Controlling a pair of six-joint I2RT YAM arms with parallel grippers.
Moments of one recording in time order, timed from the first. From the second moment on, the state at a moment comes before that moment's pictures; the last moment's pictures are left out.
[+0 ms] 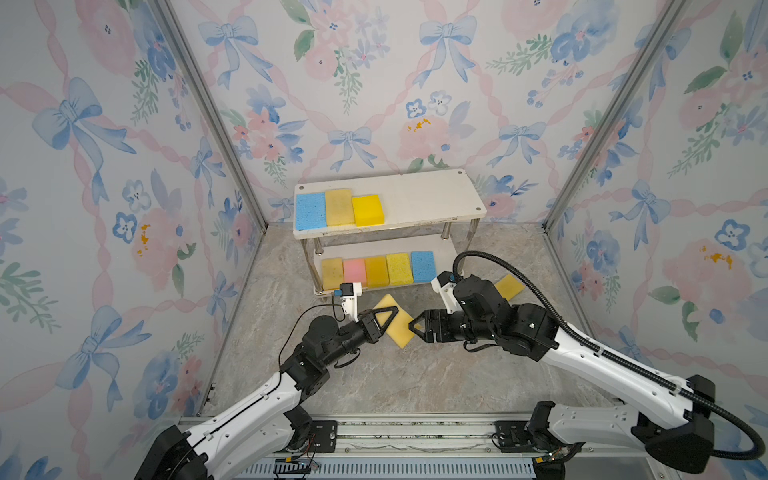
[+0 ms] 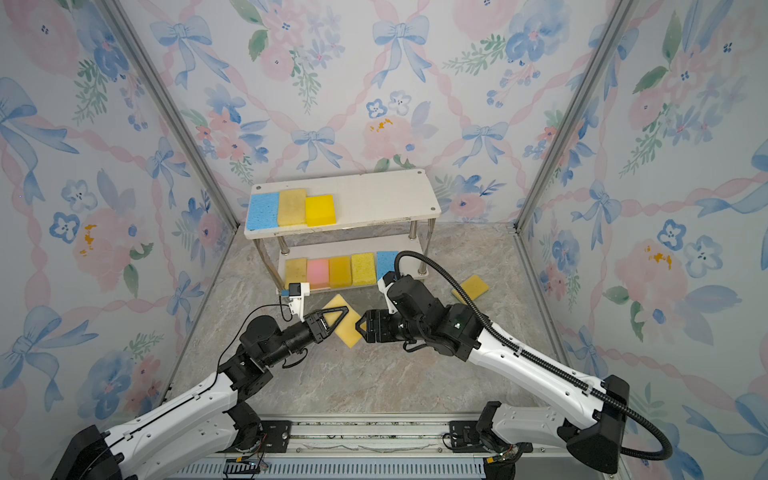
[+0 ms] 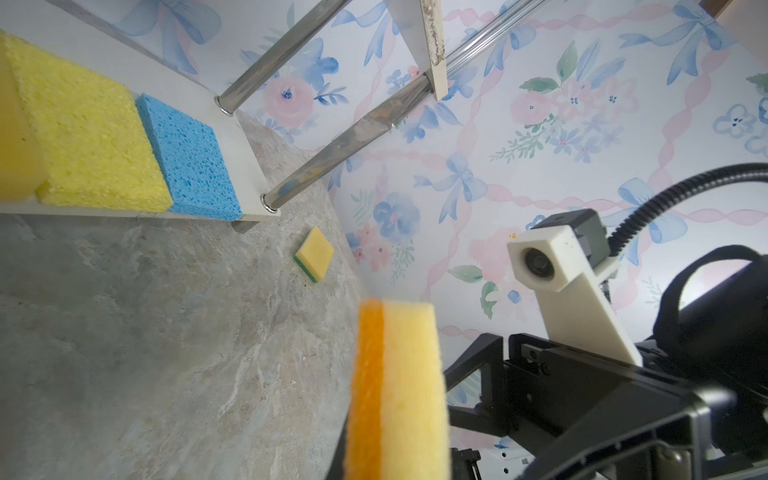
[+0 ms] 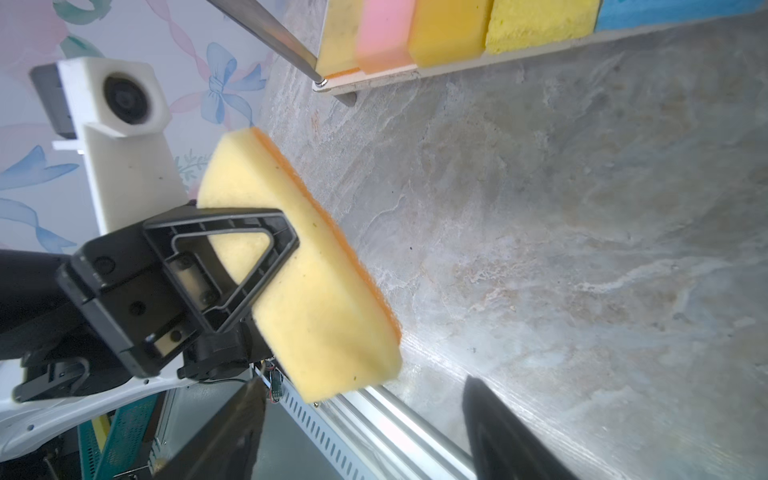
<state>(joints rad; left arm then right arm) -0.61 0.86 0.38 0.45 0.34 -0.98 0.95 1.18 1.20 -0.72 -0.11 0.70</state>
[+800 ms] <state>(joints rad) -0.47 0.92 0.46 0.45 0.76 -1.03 0.90 1.24 1.24 -0.72 -0.39 0.40</state>
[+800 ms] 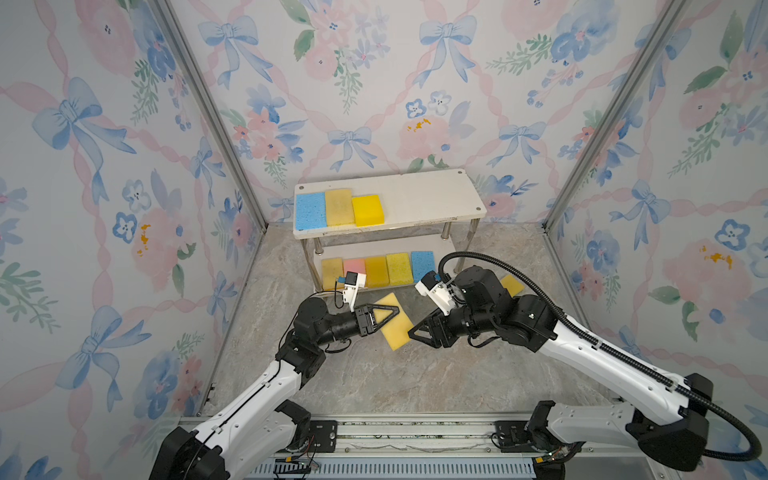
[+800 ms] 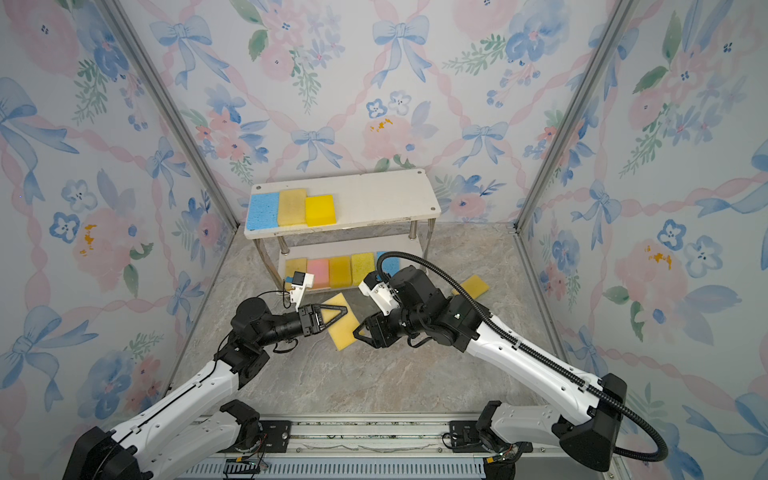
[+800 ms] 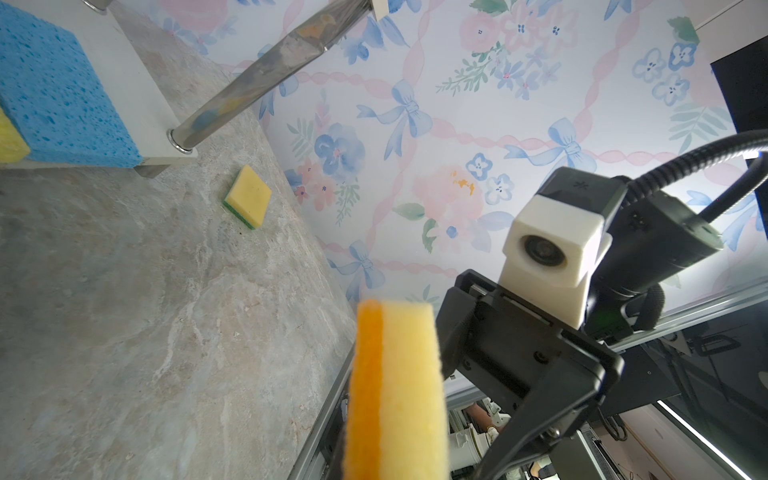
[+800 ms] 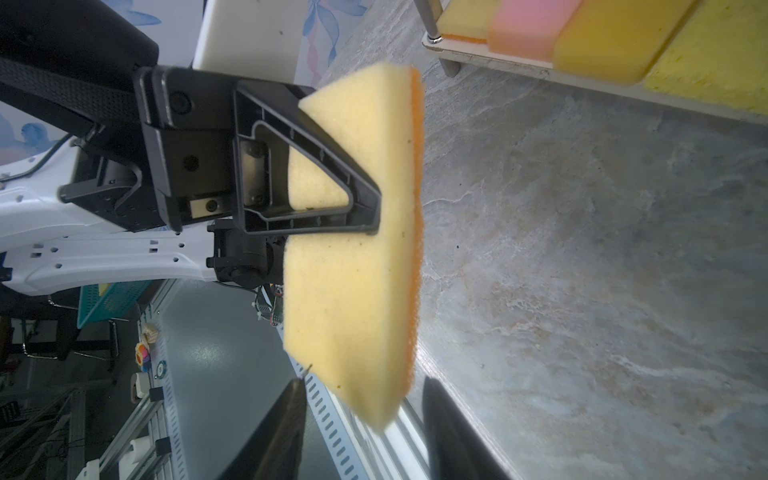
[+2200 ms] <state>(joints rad) -0.44 0.61 0.48 0.07 0.51 -0.83 0.54 1.19 1.56 -0.91 -0.28 0.50</state>
